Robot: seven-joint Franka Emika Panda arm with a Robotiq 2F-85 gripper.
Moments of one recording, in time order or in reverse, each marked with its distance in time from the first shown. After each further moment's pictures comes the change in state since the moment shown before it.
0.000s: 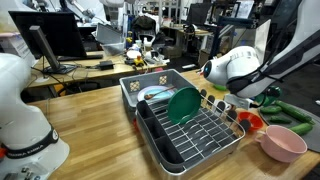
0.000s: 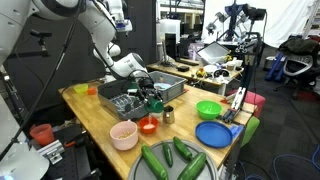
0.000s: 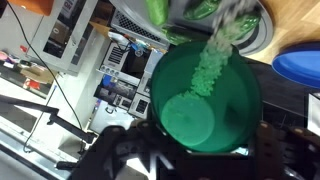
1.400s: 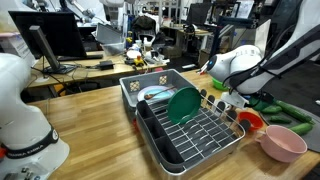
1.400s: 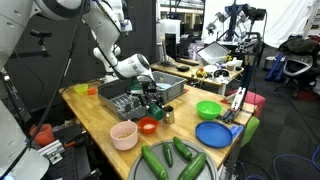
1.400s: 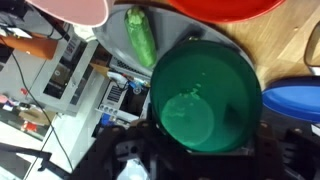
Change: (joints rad) arm -0.111 0.011 0.055 0.011 0.081 0.145 0.020
